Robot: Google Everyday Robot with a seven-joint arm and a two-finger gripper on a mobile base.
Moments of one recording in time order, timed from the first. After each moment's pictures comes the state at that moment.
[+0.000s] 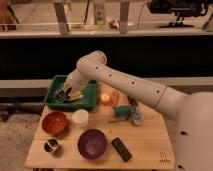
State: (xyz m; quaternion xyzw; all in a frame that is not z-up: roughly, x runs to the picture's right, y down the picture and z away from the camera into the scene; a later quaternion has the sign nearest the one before) arm -0.184 -0.007 0.734 -0.05 -0.36 -0.40 0.84
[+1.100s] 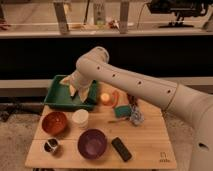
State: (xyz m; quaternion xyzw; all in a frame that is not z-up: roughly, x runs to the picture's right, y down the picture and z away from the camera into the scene) arm -0.137 -0.007 0.699 -0.08 -0.28 -0.40 0.87
